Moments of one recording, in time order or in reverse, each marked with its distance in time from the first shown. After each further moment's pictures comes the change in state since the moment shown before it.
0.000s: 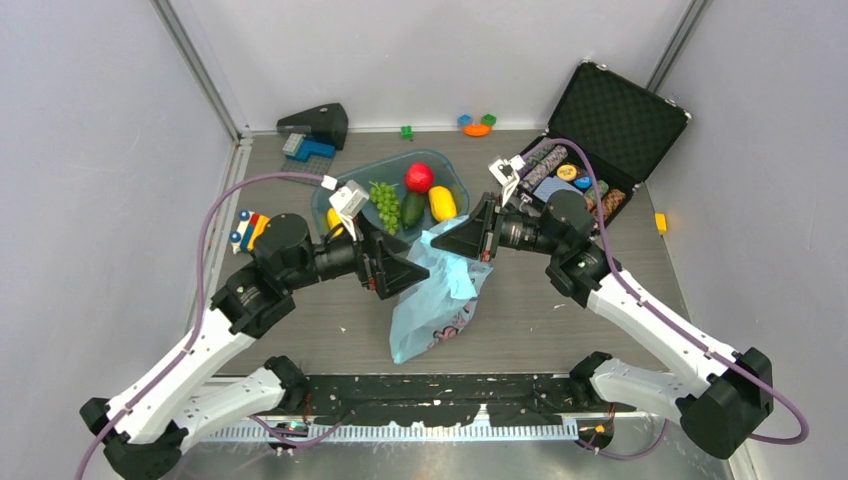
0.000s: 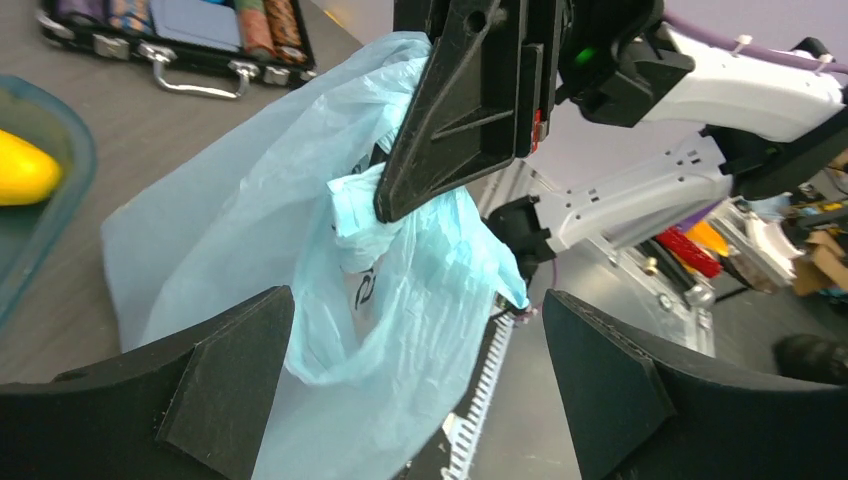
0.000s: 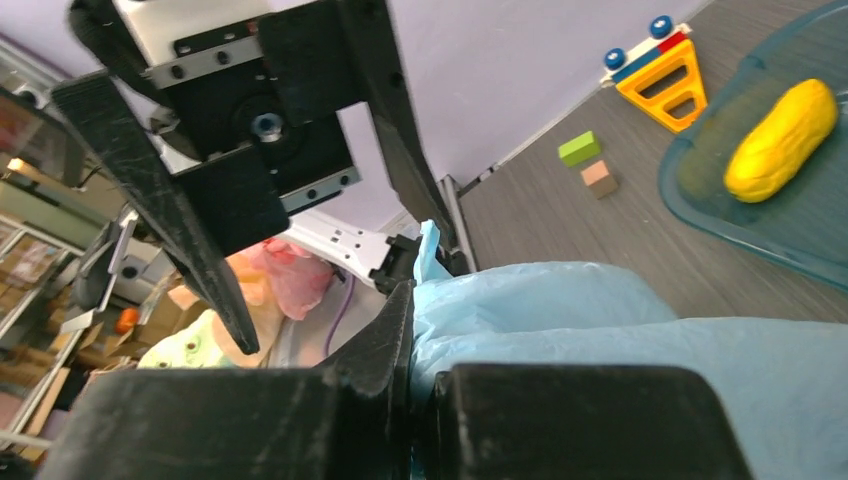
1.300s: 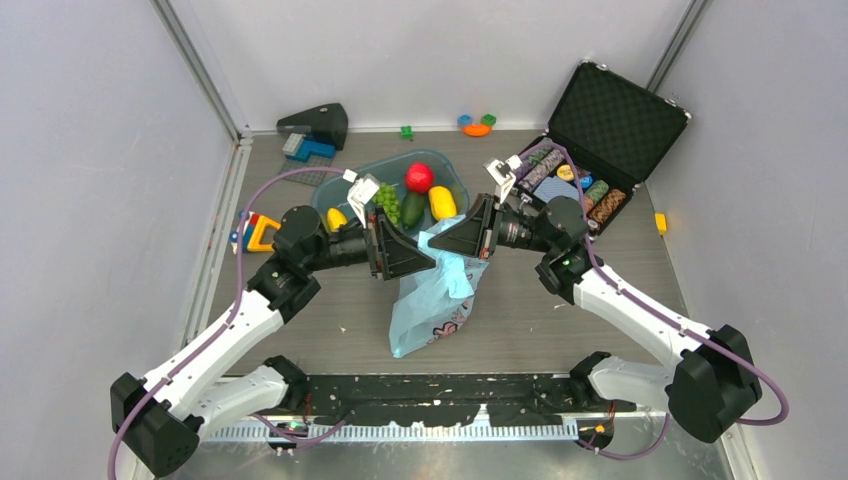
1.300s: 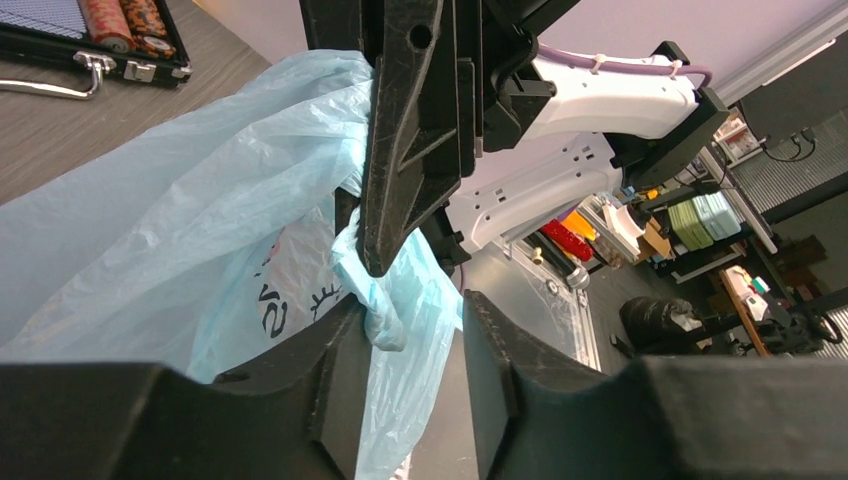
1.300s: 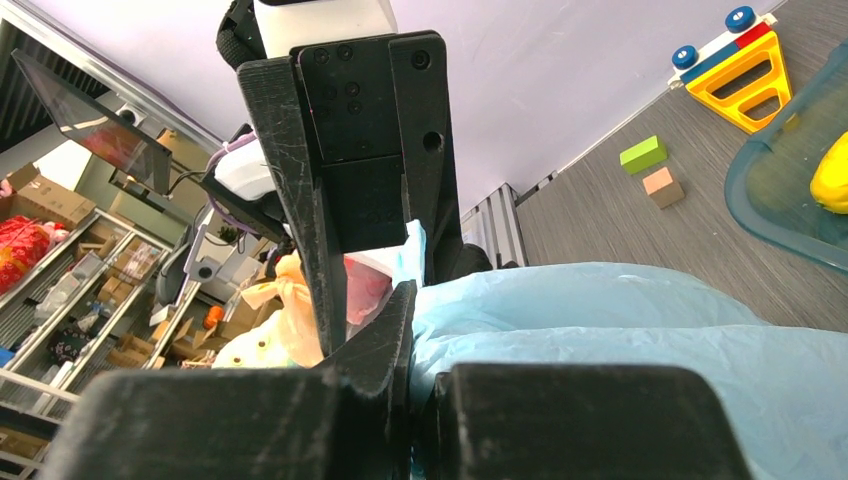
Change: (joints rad) left arm 0.136 0.138 -0.184 0.475 0.367 -0.276; right arm -0.038 0.097 -0.116 0.382 -0.109 0.237
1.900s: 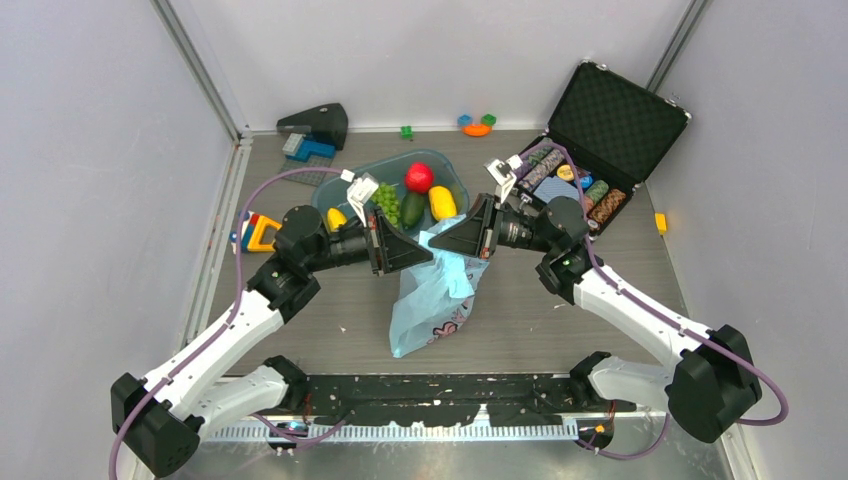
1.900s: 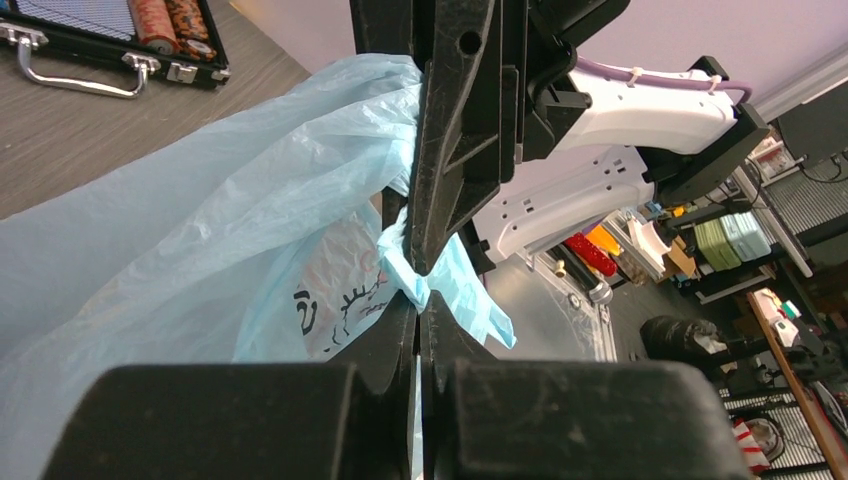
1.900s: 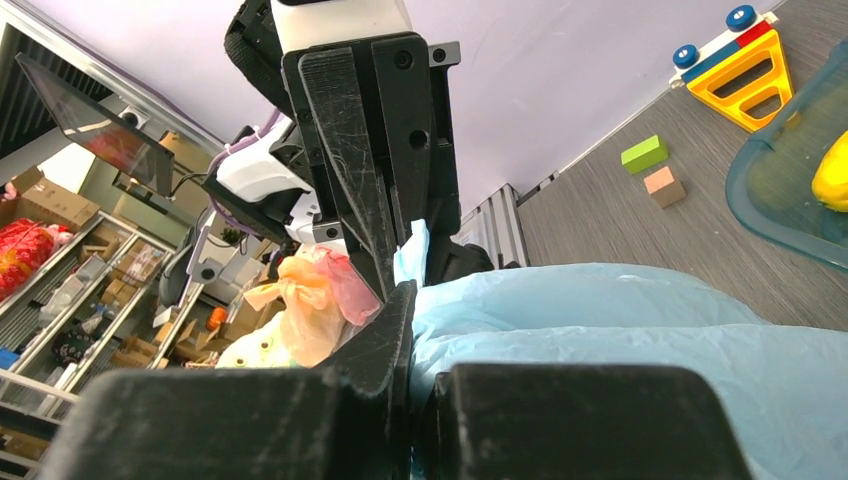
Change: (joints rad) left arm 0.007 0.000 -0.003 -0.027 -0.053 0.029; right arm -0.001 0.000 -0.003 0.009 -0.003 0.013
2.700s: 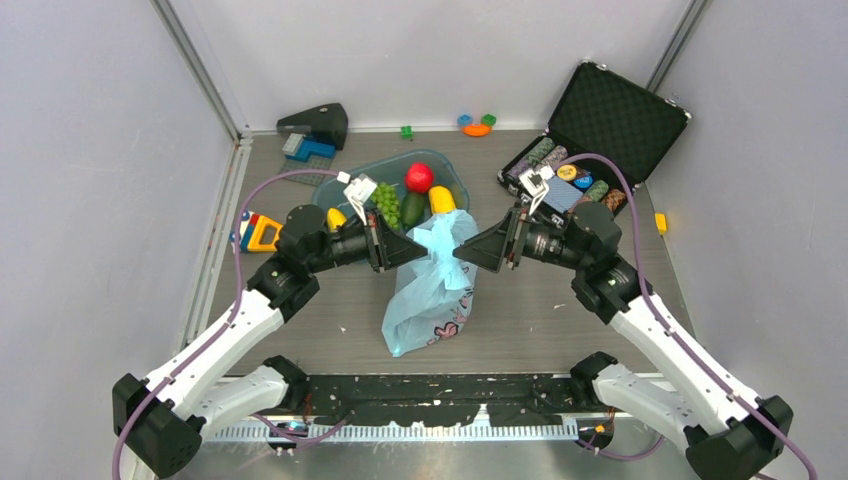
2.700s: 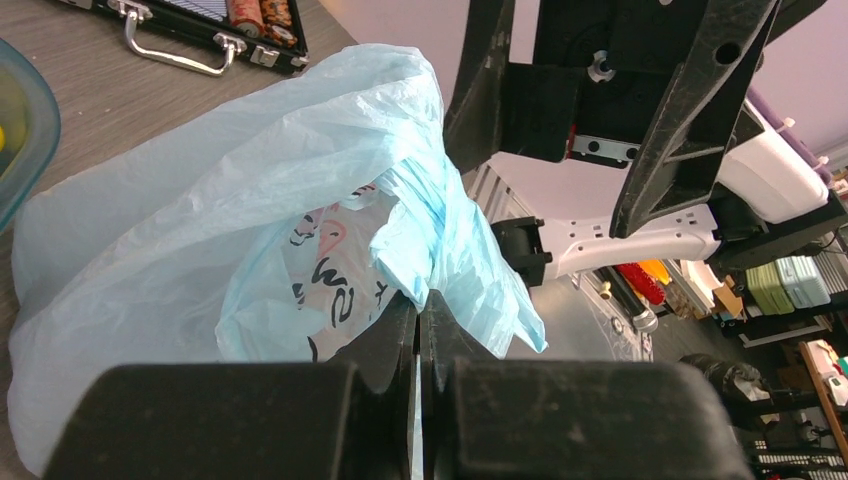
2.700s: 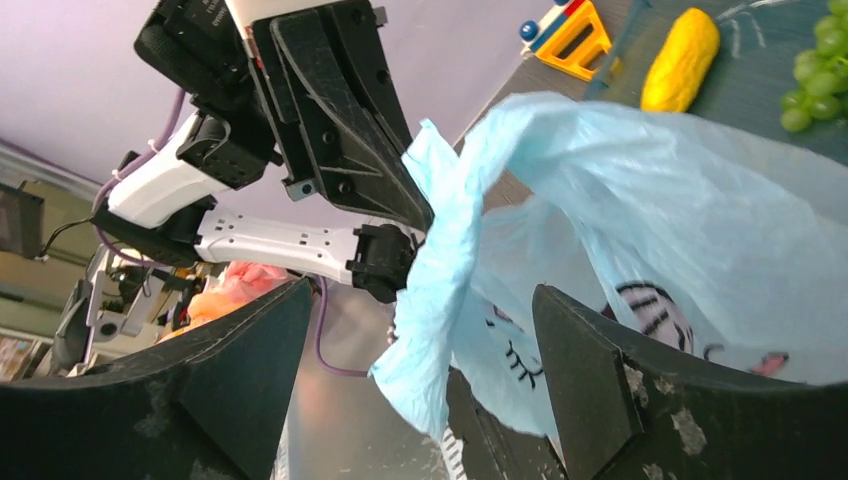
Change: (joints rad) left arm 0.026 0.003 -0.011 -0.088 -0.093 0.050; right arm -0.060 -0.254 0.053 -0.583 0.145 -0.221
